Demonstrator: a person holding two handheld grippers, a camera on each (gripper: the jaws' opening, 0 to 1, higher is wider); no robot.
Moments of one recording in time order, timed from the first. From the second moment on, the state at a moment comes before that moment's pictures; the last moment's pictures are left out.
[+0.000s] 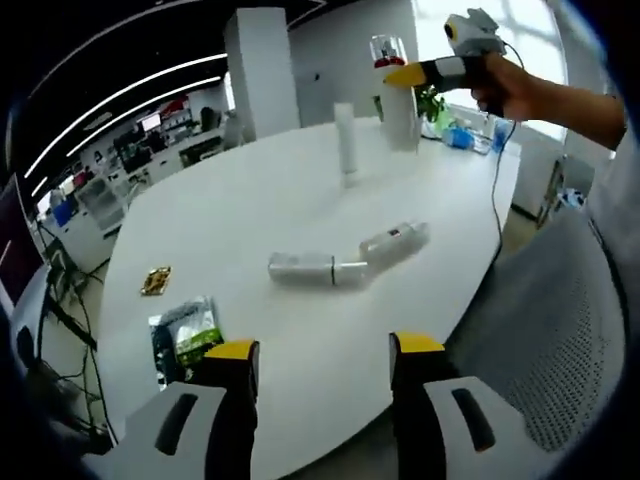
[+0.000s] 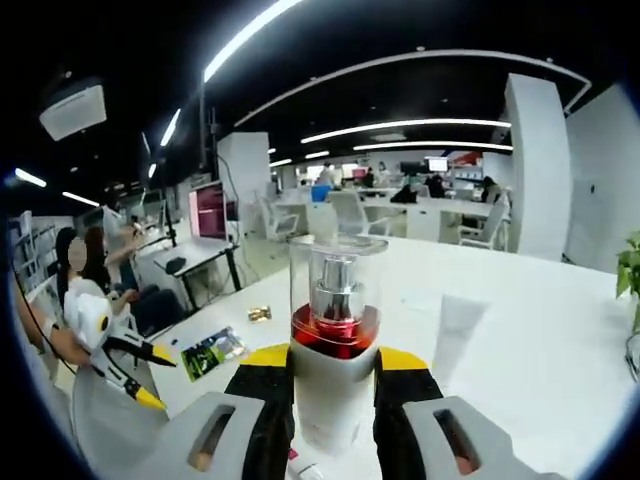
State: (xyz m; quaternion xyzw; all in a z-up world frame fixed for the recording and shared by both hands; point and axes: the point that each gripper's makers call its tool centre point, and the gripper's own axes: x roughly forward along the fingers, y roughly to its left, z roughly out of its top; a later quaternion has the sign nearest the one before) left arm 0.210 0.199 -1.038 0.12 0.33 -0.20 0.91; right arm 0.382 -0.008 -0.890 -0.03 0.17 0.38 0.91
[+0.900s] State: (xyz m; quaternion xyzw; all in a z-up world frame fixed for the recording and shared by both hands) left arm 0.208 0.196 -1.044 0.19 0.32 -0.20 0.91; right arm 0.414 -0.073 -0.909 -0.02 0.17 0.31 0.93
